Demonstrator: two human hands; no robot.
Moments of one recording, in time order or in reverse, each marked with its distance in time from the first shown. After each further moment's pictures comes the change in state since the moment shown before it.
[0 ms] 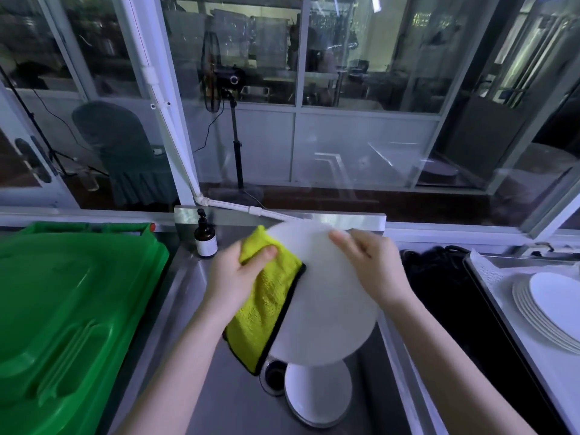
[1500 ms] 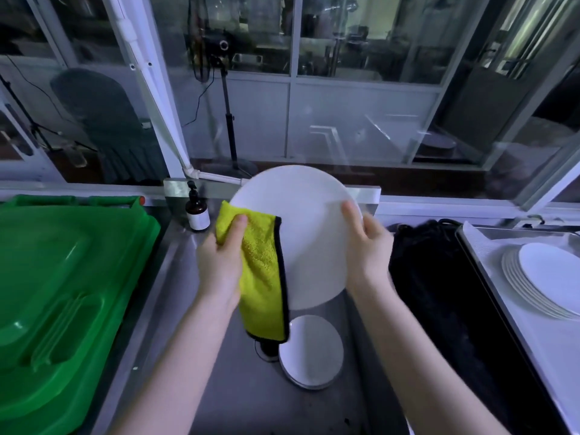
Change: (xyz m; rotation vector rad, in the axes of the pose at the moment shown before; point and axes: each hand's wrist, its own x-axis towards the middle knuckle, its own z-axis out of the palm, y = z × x) left_hand -0.014 -0.019 0.018 -0.376 0.308 -0.279; right_hand -0.022 0.010 0.028 0.453 0.345 0.419
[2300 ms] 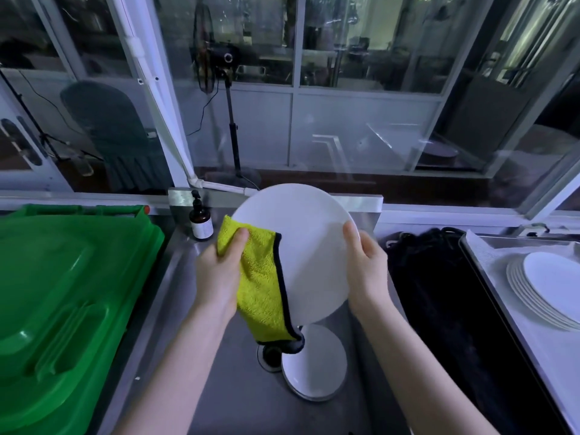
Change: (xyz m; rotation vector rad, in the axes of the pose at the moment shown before) left_hand -0.003 0.007 -0.005 -0.001 -0.066 -0.070; right_hand -0.005 0.014 -0.003 -0.014 -0.085 0.099
